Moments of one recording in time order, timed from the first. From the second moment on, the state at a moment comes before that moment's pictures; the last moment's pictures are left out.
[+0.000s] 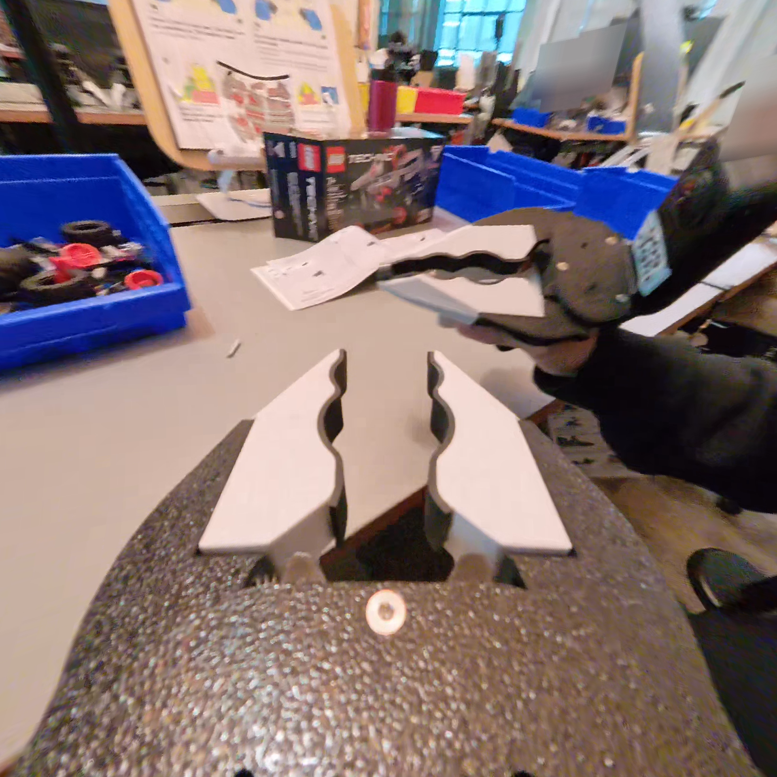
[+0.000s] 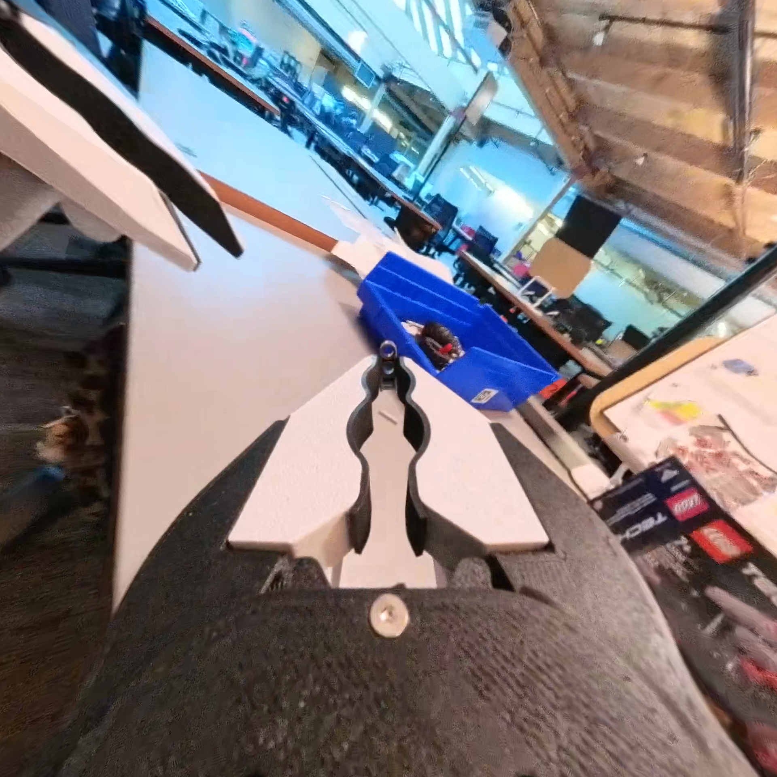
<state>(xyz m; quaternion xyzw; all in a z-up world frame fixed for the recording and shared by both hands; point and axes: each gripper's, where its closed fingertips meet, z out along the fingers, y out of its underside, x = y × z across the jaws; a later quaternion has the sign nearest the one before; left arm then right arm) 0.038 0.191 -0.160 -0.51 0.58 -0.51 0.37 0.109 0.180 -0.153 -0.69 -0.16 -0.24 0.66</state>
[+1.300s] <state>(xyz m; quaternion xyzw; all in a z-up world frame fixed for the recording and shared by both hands) 0.142 0.266 -0.221 -0.47 0.67 -0.53 0.22 0.197 0.206 -0.203 -0.69 -0.19 -0.37 0.59</state>
